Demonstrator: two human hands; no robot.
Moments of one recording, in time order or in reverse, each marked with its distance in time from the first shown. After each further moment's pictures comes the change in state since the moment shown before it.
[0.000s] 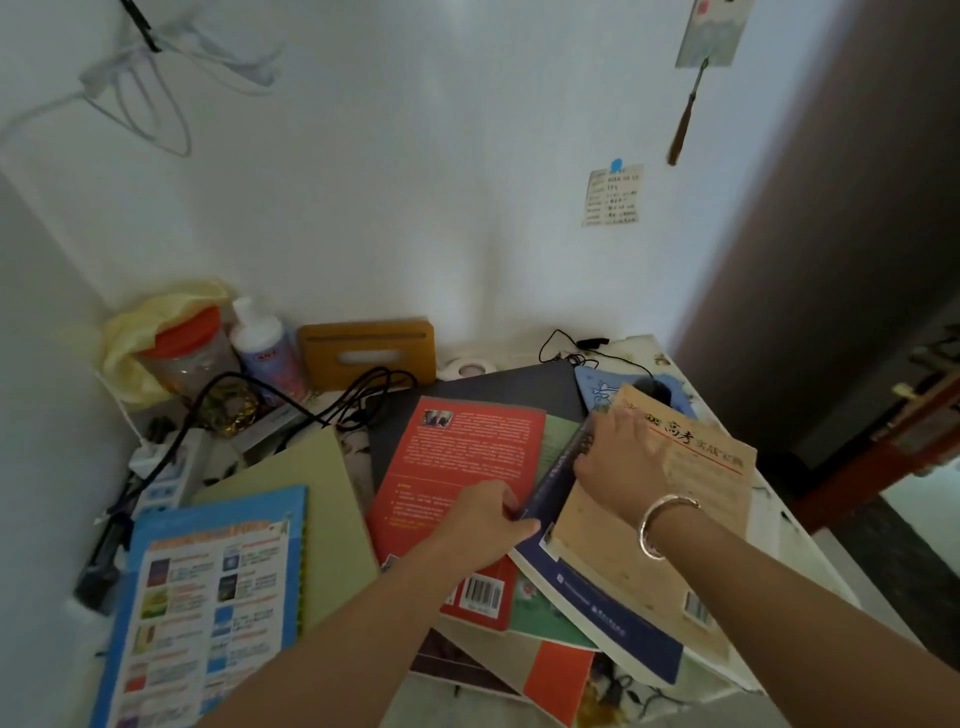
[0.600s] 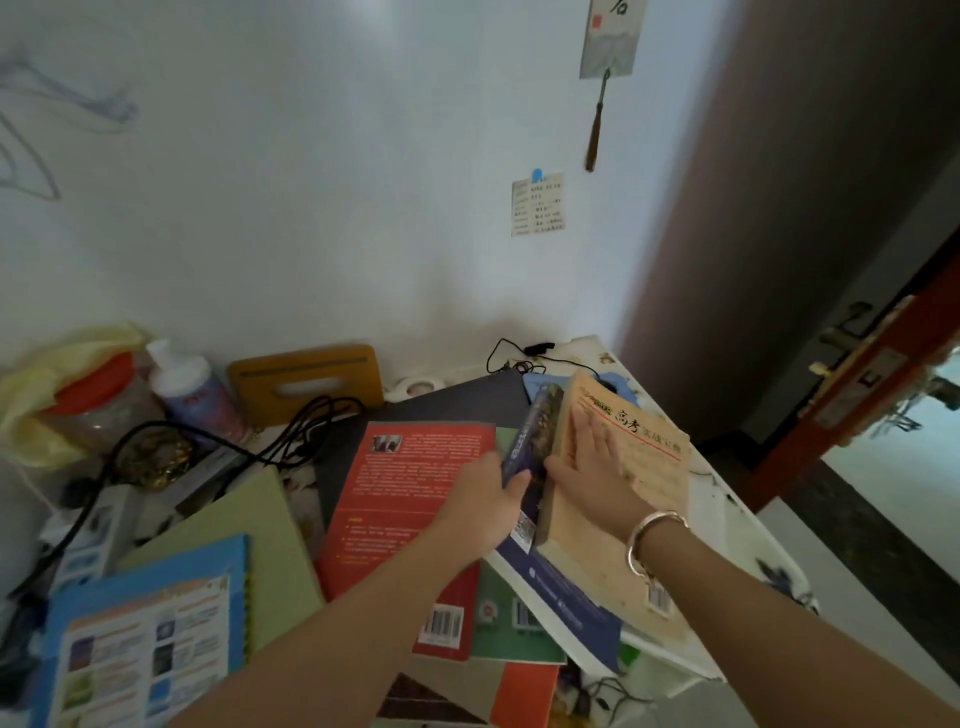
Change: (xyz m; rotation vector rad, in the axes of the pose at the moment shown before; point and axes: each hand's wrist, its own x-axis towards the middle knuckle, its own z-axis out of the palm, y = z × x) left_hand 0.020 0.062 0.010 0.022 0.129 0.178; right_hand -0.006 0.032 0.000 0.472 -0.057 0.067
